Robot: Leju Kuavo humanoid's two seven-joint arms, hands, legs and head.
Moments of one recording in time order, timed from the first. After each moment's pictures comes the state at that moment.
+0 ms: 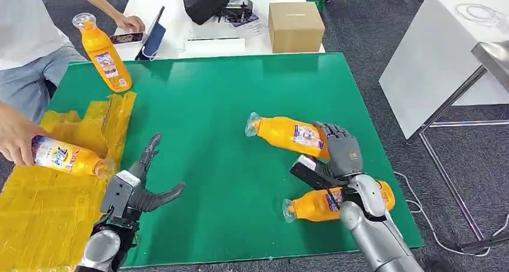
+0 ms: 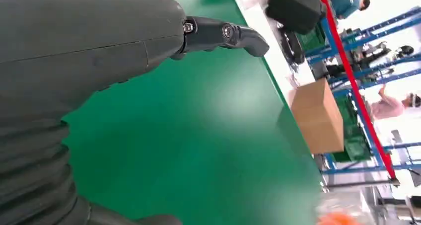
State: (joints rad) left arm -0.04 -0.01 -0.17 -1.50 -0.17 0.00 -0.34; right arm -0.27 -0.15 0.32 -1.23 0.87 -0.41 -0.11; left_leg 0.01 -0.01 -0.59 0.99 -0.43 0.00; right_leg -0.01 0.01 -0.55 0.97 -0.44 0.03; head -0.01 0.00
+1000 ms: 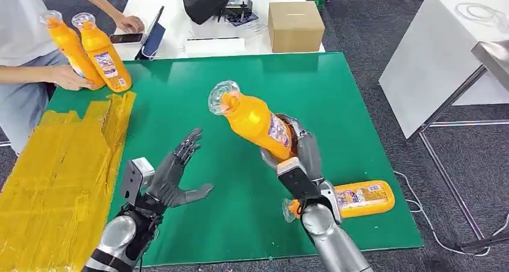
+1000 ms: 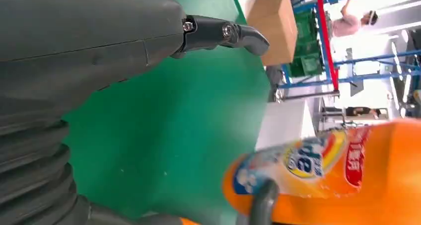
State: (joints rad) left arm -0.15 -0.02 -0.36 -1.48 0.10 -0.18 -0.29; right arm -0.22 0.10 0.37 -1.34 0.41 -0.33 -0.38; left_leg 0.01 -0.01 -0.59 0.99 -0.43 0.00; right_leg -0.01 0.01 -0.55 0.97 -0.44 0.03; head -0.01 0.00
